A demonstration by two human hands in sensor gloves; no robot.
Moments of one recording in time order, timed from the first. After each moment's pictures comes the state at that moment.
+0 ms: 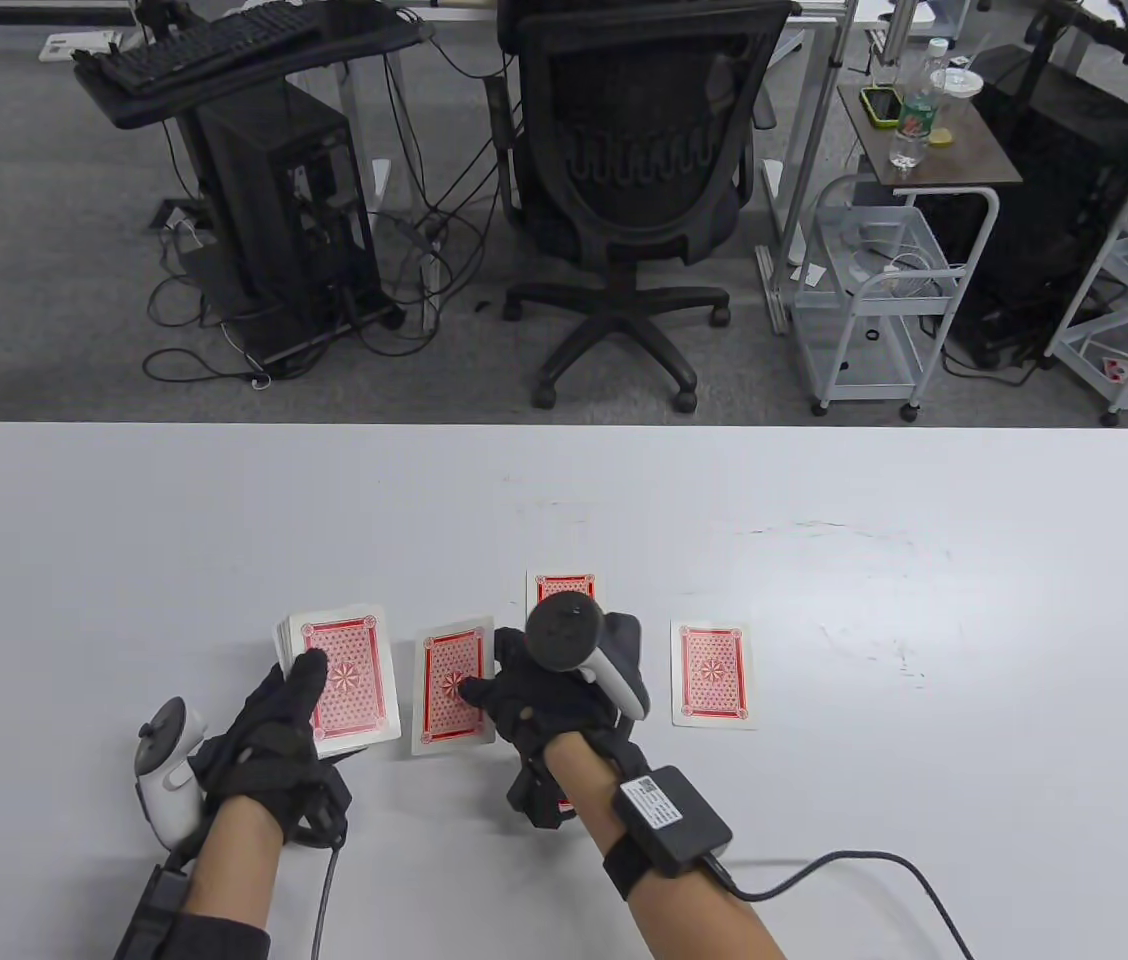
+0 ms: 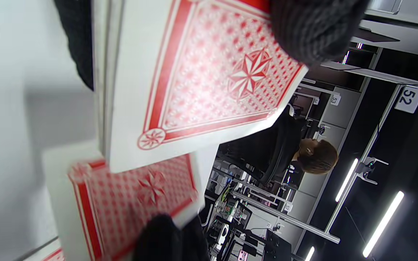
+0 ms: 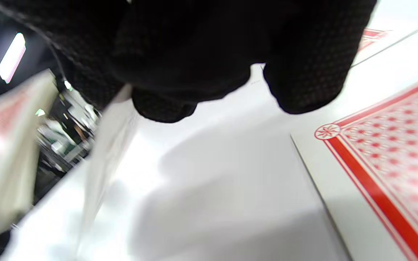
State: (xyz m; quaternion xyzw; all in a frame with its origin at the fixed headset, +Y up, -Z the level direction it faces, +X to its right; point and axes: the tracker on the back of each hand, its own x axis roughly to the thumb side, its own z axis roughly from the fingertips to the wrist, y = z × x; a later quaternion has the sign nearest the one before) left_hand -0.316 -0.796 -0.341 -0.10 0.16 0.78 0.59; right_hand -0.029 -0.739 -0.414 0.10 0.14 0.94 0.28
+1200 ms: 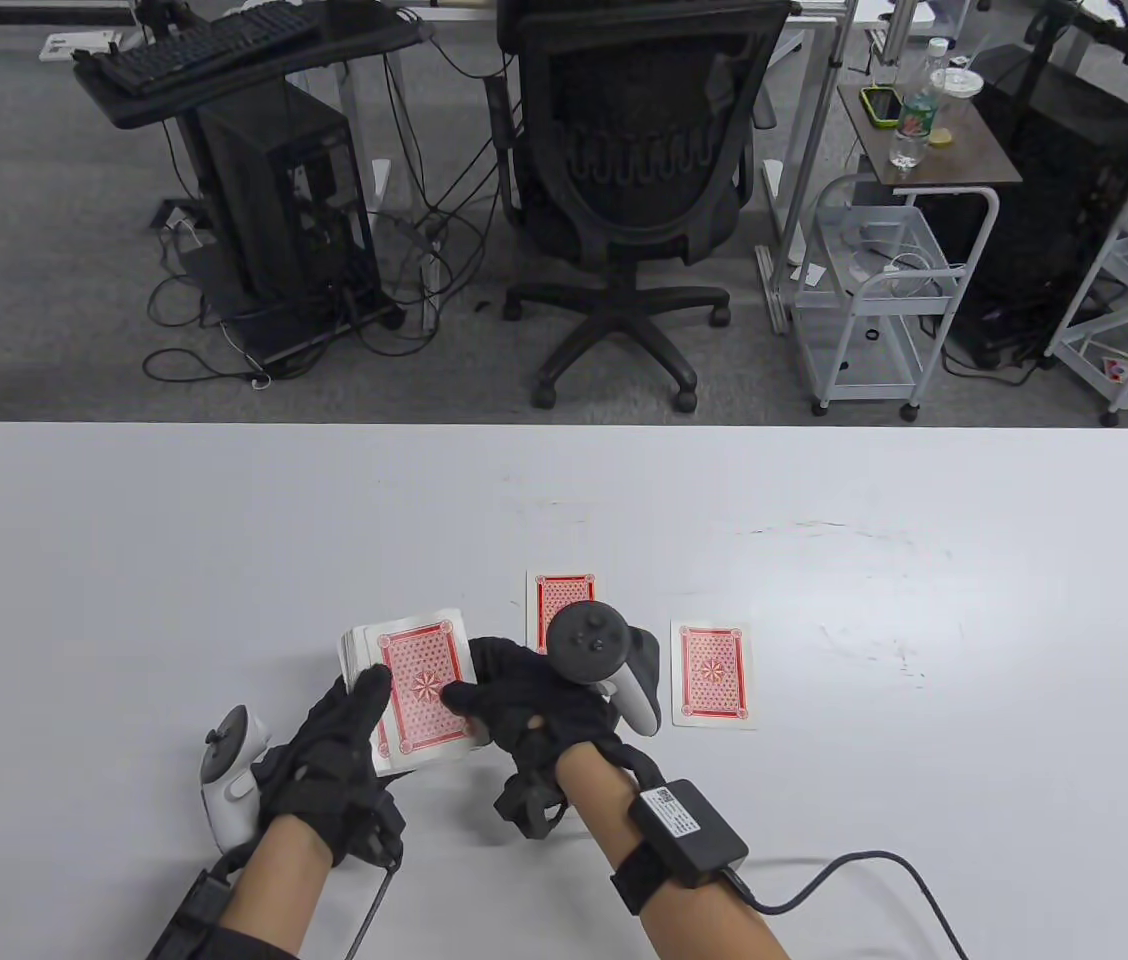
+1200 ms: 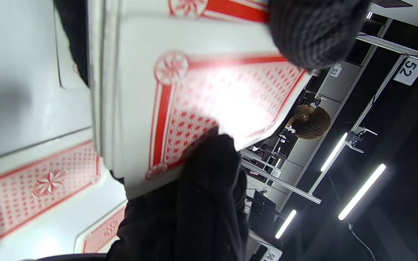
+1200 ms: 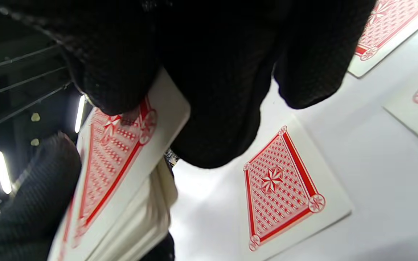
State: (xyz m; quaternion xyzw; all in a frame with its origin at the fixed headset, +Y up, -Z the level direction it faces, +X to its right) left_hand -0.254 -0.790 -0.332 -0.14 0.09 0.82 0.55; right_hand 0.007 -0.726 -0.397 0.15 0.12 0.84 0.51
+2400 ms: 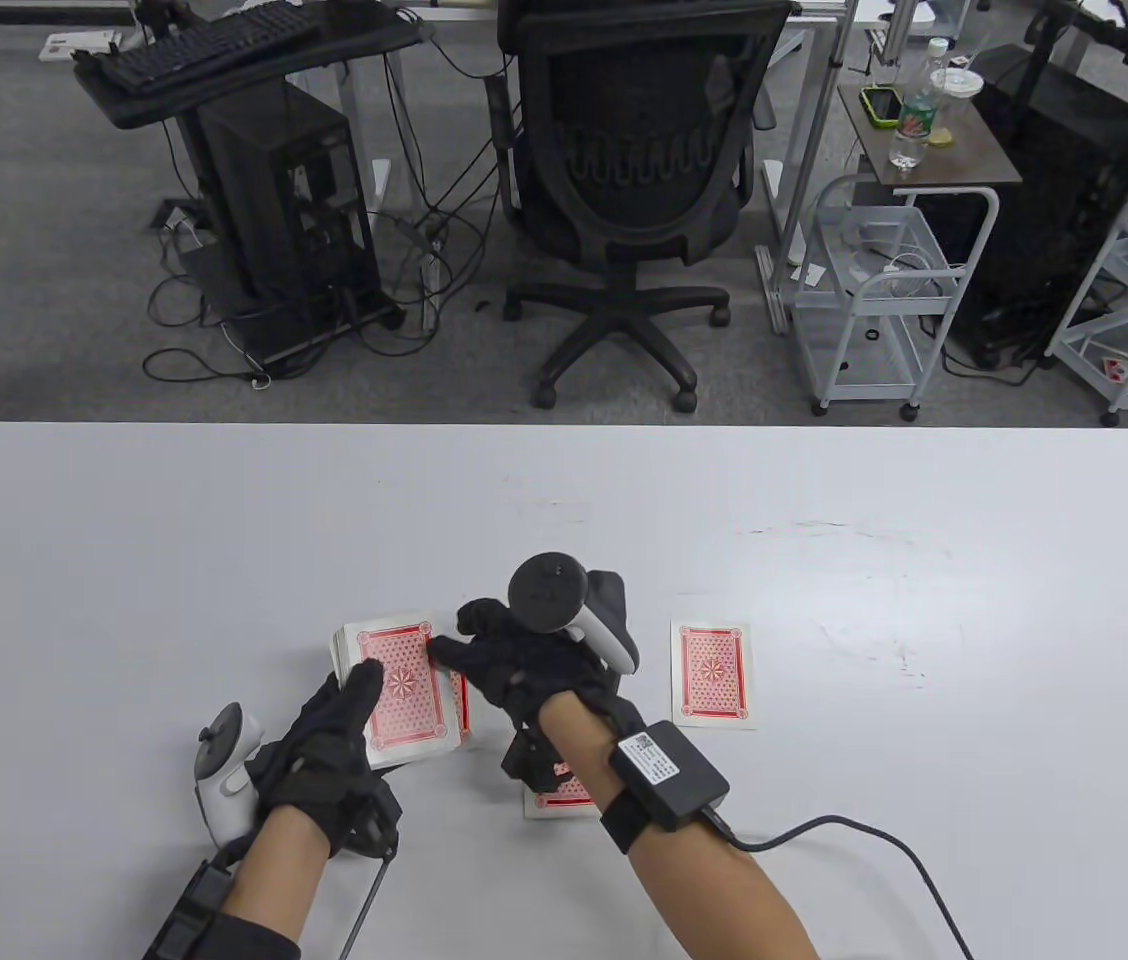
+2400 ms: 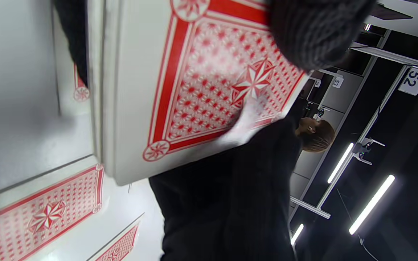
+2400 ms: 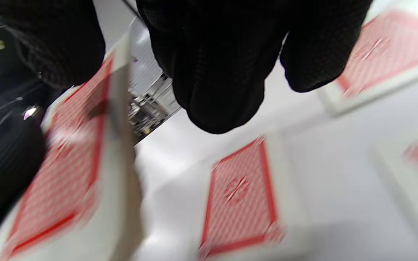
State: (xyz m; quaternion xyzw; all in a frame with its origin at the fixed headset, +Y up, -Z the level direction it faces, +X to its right) left_hand -0.261 -0.798 -0.337 -0.13 0.11 0.81 0.57; right_hand -0.034 -0.717 -0.413 0.19 0.16 0.90 0.36
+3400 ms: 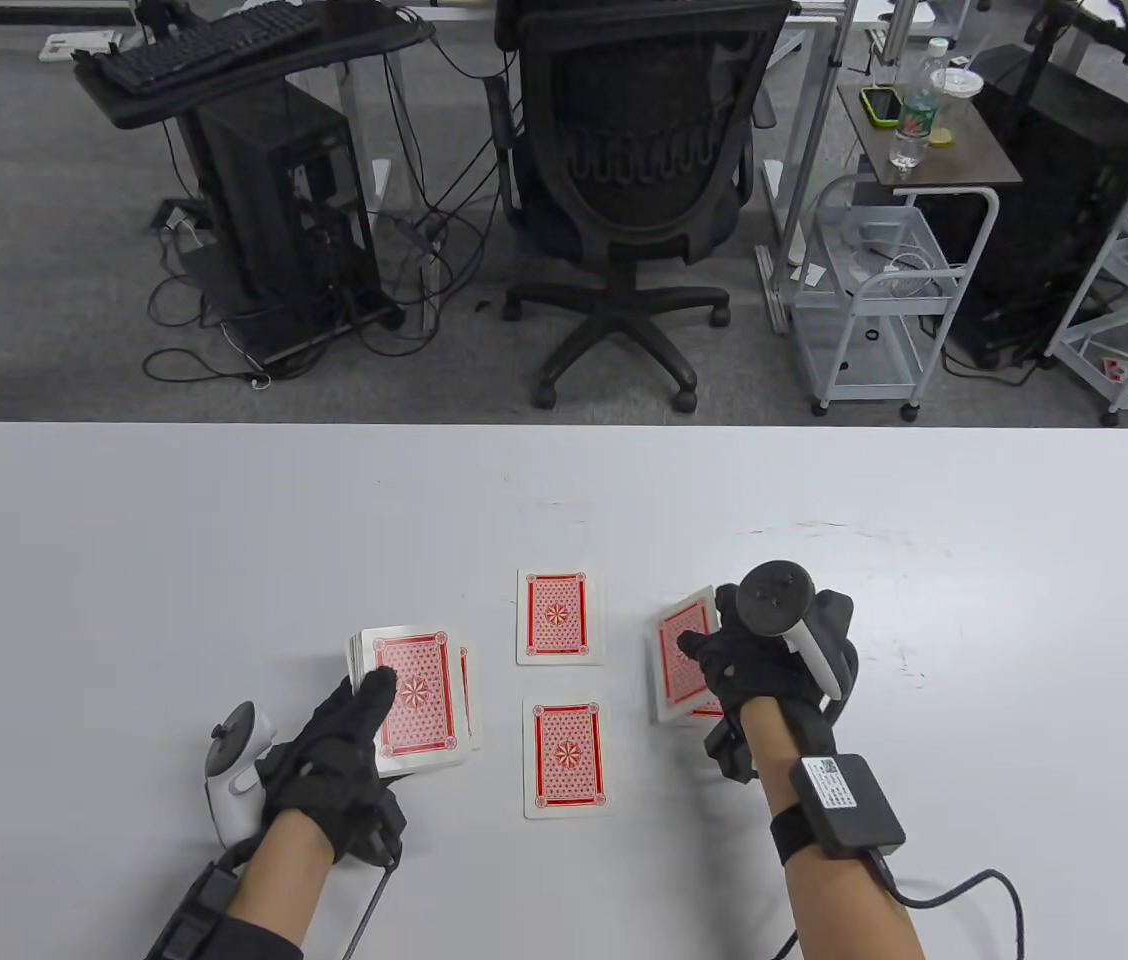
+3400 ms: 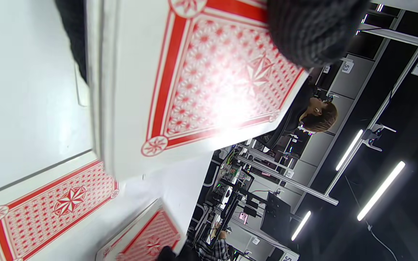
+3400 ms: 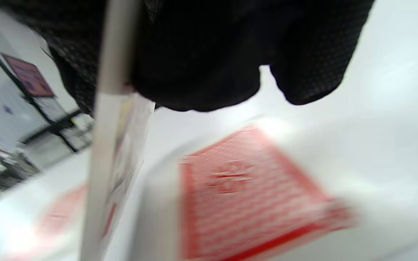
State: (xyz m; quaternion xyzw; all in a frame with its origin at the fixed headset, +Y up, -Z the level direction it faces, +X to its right) left_hand -0.257 -0.800 -0.336 -0.15 0.10 0.80 0.57; right_hand 0.183 -0.733 -0.430 -0.09 0.05 0.97 0.21
